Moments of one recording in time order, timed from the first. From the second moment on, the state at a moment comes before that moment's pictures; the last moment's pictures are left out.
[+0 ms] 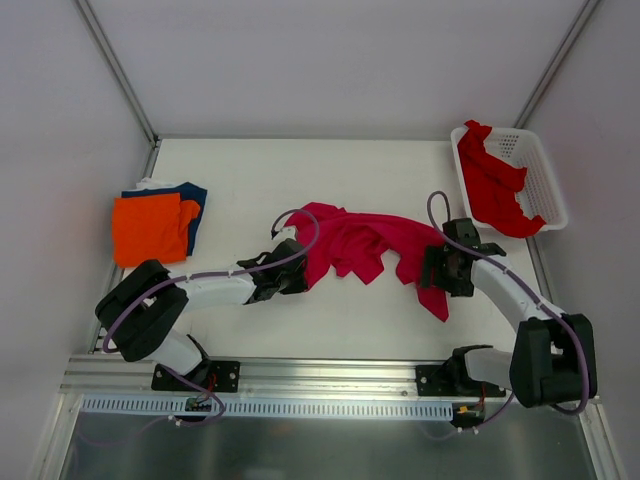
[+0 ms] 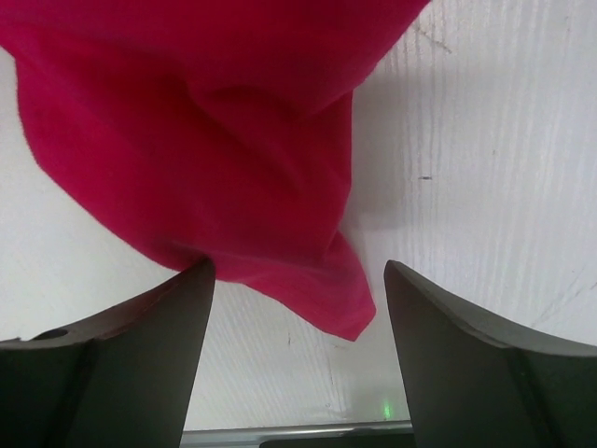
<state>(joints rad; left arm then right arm) -0.82 1.50 0.64 -0.05 -0.19 -0.83 0.17 1.22 0.69 -0.71 0.07 0.32</state>
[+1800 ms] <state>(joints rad) -0.82 0.89 1.89 -0.98 -0.45 -0.41 0.17 1.05 2.40 -1.22 0.11 0.12</state>
